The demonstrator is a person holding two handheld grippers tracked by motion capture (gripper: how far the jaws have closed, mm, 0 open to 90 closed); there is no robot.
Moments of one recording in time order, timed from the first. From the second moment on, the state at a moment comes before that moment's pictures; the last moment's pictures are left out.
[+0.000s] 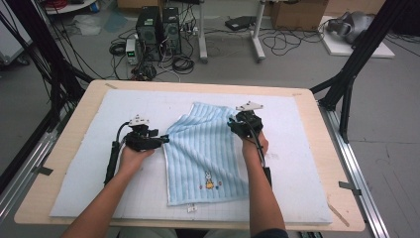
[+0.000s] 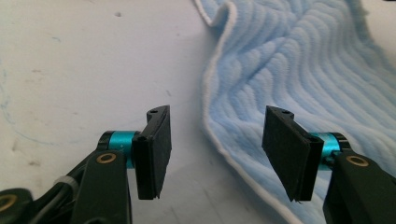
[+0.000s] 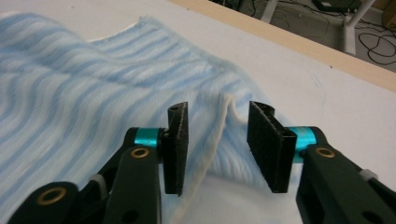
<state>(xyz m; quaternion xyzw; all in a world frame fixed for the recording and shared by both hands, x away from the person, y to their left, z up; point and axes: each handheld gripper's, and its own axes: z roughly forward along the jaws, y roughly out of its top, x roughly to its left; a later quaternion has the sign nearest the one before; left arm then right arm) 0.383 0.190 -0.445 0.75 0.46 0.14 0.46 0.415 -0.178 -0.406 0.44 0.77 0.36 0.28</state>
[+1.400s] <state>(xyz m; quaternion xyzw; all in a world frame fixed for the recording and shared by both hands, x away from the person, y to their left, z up) 0.235 0.164 -0.452 0.79 0.42 0.10 0.44 0.250 -0.228 -0.435 0.44 0.77 0.39 0.24</state>
